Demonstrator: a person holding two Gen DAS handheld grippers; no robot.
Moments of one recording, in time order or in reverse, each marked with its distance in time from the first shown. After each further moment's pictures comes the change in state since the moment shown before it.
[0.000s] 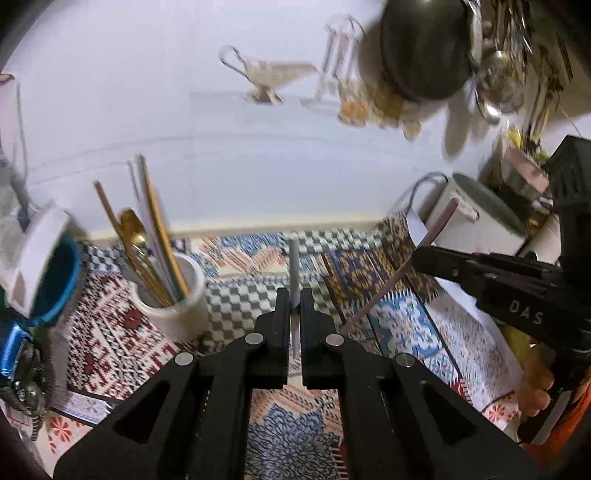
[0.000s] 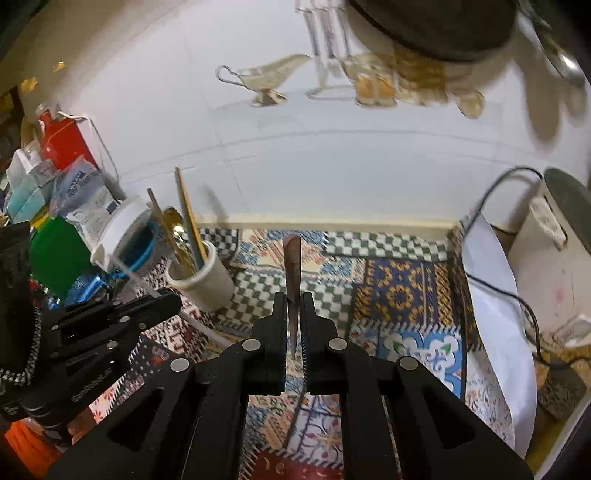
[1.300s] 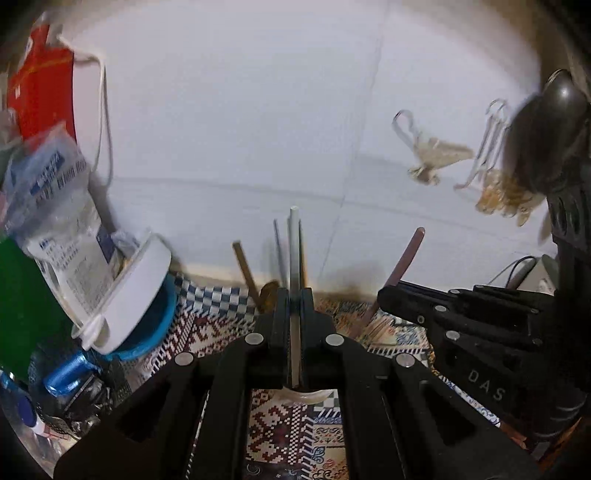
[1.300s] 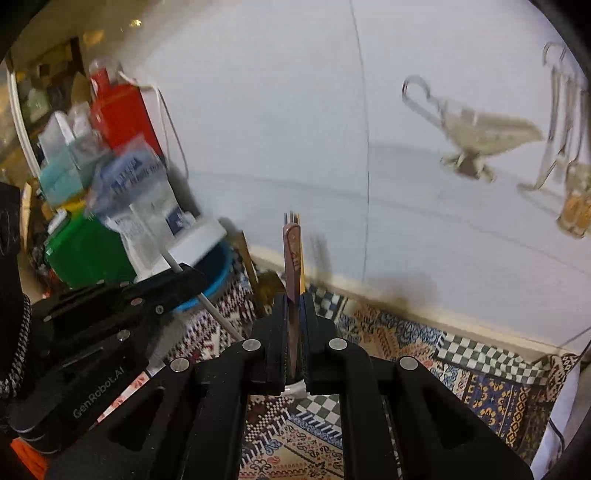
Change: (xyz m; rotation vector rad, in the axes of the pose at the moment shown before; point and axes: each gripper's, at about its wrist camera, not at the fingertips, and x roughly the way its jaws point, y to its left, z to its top) left arm 0.008 0.120 0.055 -0.181 -0.078 0.258; right arm 0.106 0.121 0.074 -0.240 0.048 0.206
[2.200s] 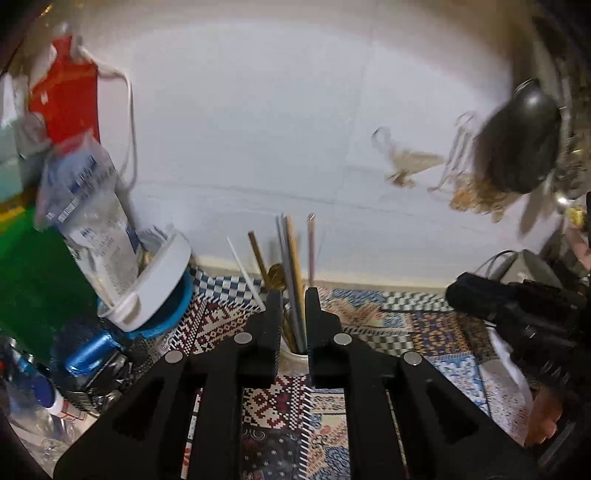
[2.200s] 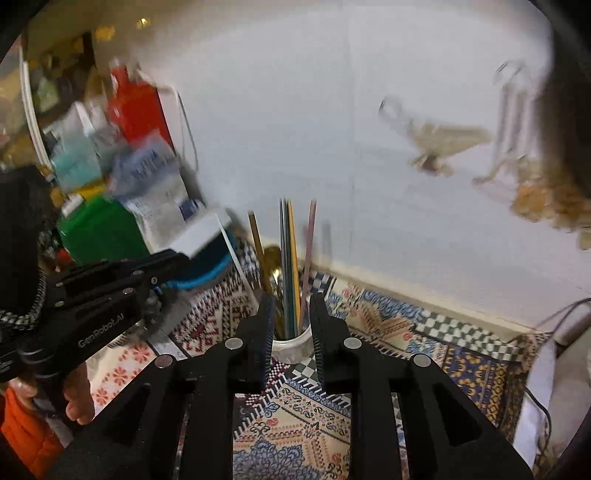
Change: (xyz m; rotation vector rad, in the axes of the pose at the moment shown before) left arm -0.091 -0.003 -0.014 0.018 -0.054 -0.027; right arm -0.104 0.011 -0.025 -0.015 -0.108 -0.048
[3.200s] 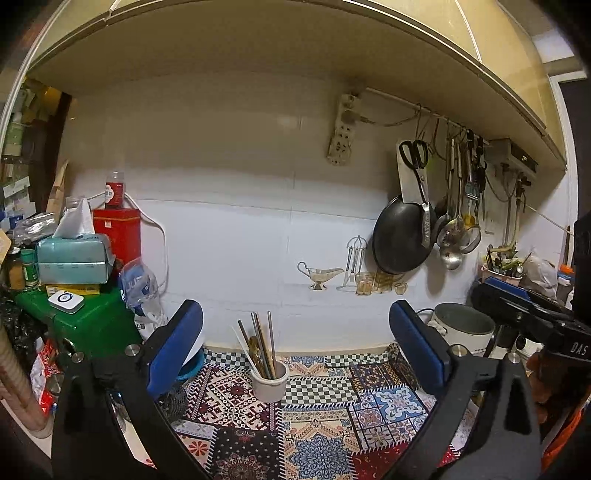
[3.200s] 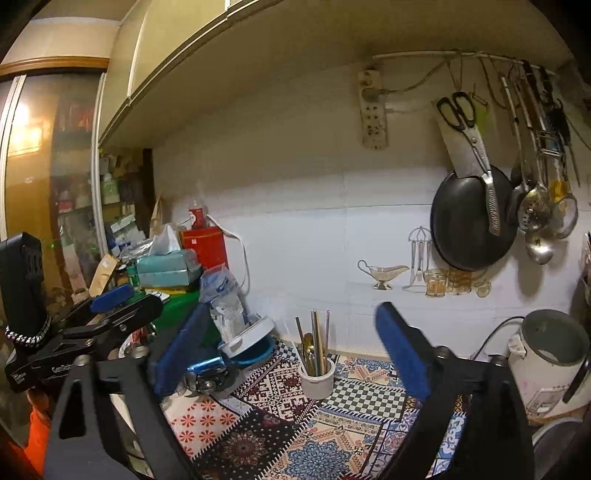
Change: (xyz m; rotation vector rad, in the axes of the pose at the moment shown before) left arm -0.274 -0.028 -0.061 0.090 -0.456 -0.104; right arm -0.243 0.103 -0.073 0.023 -0.496 -0.073
